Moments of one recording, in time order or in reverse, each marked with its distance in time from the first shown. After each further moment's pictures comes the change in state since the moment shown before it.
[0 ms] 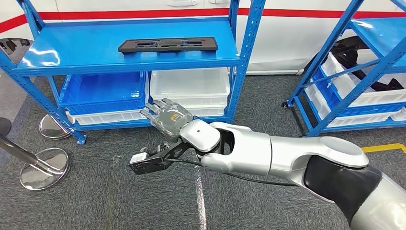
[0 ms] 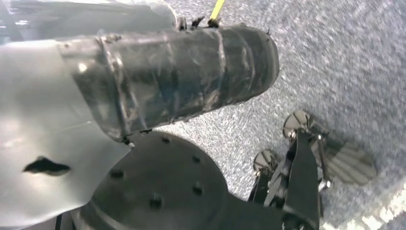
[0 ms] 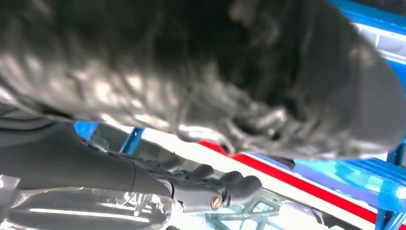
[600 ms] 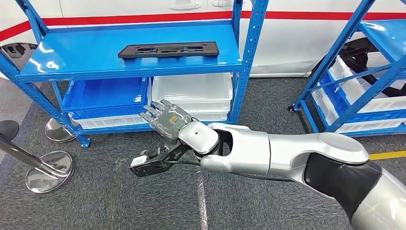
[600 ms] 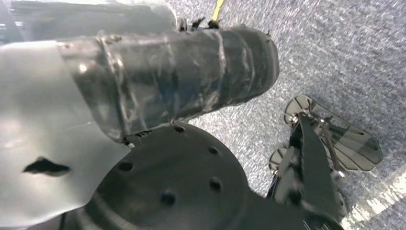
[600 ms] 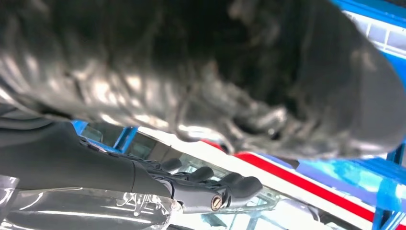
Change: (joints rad) left arm 0.003 -0.001 0.001 0.000 0.000 0.002 -0.011; right arm -0.032 -0.001 0.061 0.002 -0.010 -0.001 -0.001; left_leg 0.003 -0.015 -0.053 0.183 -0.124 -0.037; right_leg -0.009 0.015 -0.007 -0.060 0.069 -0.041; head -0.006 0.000
